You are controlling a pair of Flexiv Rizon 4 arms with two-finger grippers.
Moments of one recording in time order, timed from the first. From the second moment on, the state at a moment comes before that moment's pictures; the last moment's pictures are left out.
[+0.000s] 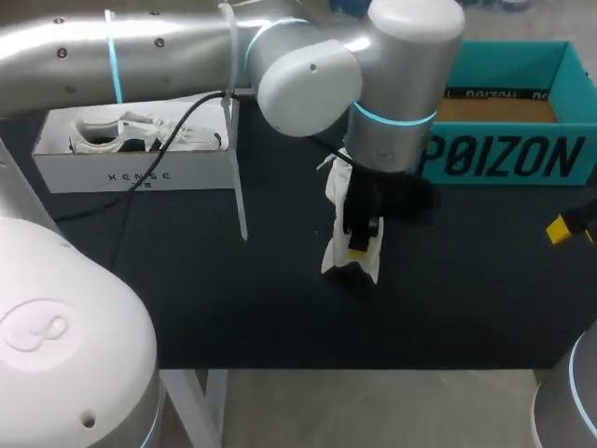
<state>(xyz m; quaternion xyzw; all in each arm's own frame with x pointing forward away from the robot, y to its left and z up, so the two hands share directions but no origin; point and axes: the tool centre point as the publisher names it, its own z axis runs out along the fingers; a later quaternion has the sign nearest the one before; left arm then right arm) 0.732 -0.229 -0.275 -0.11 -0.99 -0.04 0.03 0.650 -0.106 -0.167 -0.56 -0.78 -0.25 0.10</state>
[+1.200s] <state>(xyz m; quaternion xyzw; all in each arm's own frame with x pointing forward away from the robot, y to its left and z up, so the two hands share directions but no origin) 0.756 -0.121 -0.240 -0.12 -0.99 -0.02 0.00 0.650 -0.106 -0.167 -0.56 -0.78 -0.25 0.10</state>
